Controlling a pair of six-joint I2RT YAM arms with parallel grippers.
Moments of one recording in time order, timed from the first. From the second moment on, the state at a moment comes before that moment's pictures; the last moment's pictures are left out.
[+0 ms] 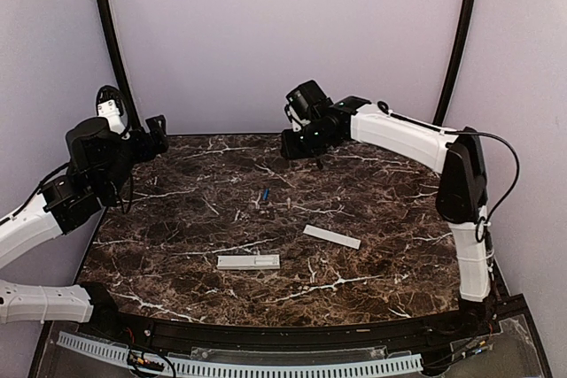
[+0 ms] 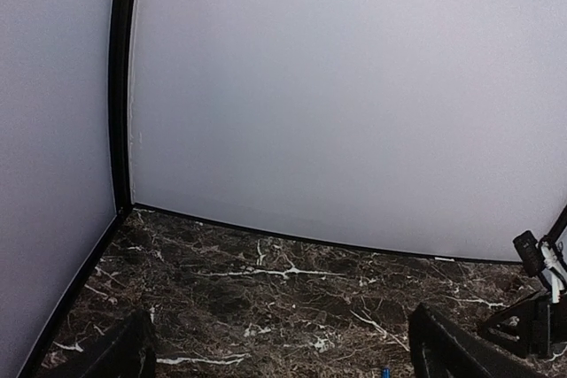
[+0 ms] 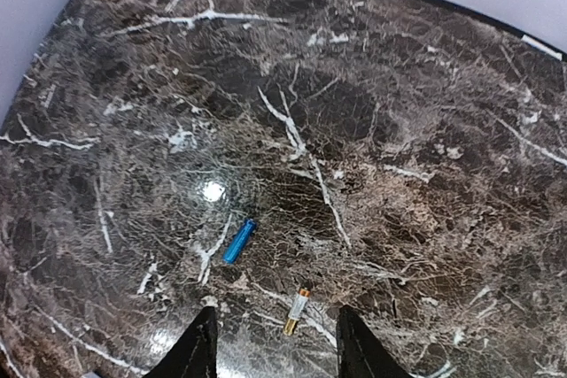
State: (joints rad) left arm -0.65 0.88 0.81 -0.01 -0.69 -0.28; right arm 0.79 2.13 2.02 -0.72 0.08 0.39
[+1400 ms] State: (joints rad) left arm -0.61 0.90 0.81 -0.01 -0.64 -0.27; right arm 0.84 2.33 1.94 -0.84 0.00 0.09
